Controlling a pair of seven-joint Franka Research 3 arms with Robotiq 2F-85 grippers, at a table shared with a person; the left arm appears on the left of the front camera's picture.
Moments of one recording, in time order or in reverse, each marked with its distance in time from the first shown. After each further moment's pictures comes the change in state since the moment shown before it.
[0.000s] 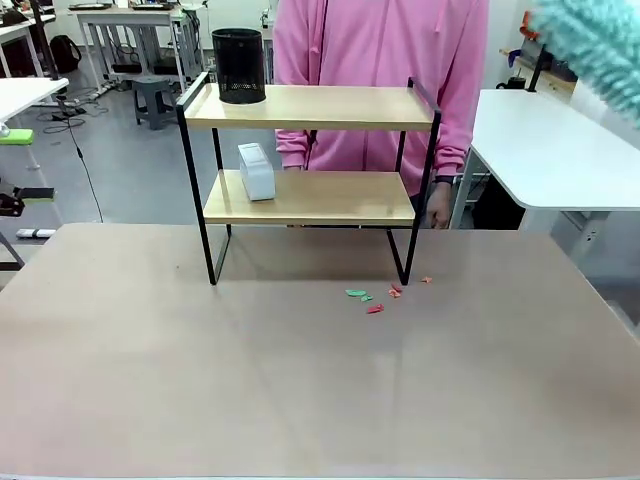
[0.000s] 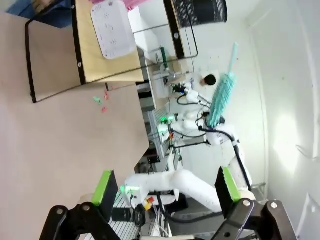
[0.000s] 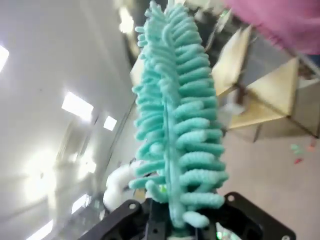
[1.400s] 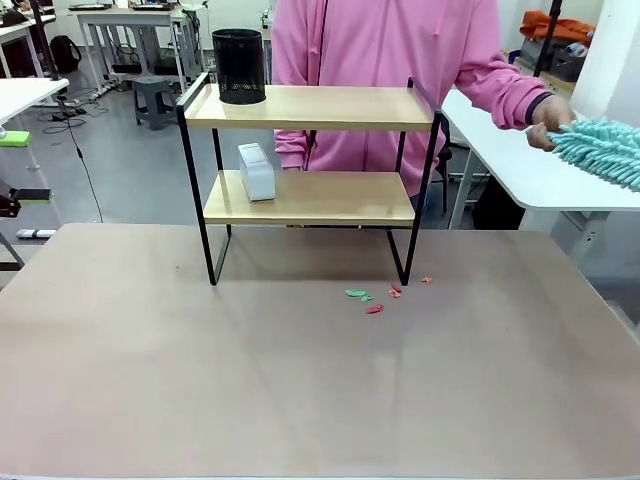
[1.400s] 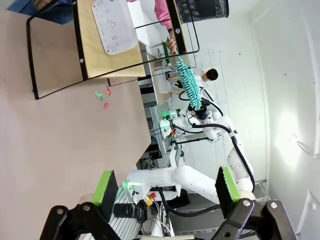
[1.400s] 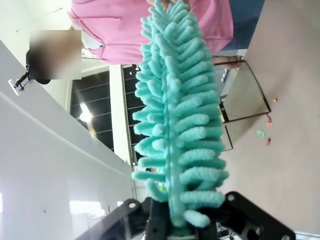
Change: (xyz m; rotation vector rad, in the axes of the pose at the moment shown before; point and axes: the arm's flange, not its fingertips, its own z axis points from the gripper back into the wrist) left arm 0.002 0.001 0.003 0.004 0.012 -0.002; right arm 0.014 -0.065 0.023 -0.257 -0.213 -0.539
